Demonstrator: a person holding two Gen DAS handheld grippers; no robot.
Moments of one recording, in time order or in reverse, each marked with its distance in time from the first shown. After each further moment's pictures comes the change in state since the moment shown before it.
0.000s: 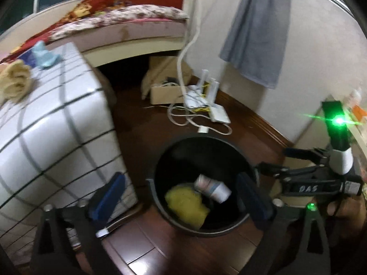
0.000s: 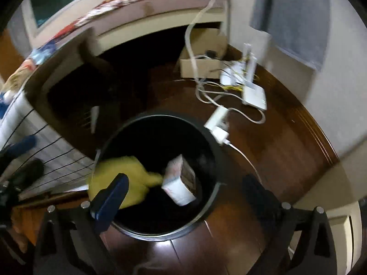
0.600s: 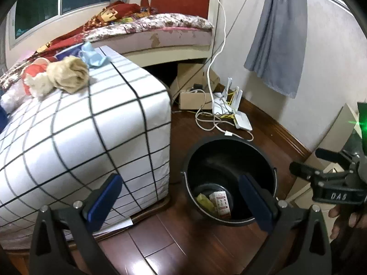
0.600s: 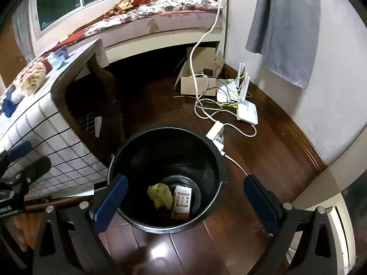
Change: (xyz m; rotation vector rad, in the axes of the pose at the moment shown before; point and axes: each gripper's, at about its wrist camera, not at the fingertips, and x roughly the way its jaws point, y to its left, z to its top) left arm -0.028 0.024 -0.007 -0.044 -0.047 0.134; right arm -0.050 0.039 -0.013 -0.038 -0.113 -0.039
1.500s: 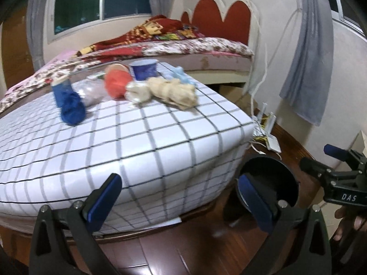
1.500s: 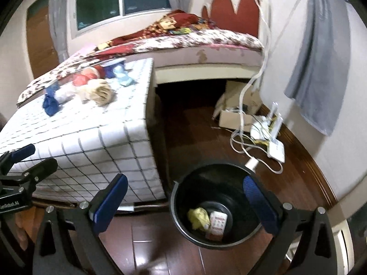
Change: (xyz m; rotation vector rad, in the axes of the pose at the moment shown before) left arm -0.076 0.094 -0.007 -0.119 -0.109 0.185; right arm -0.053 0.116 0.022 -0.152 -0.167 0.122
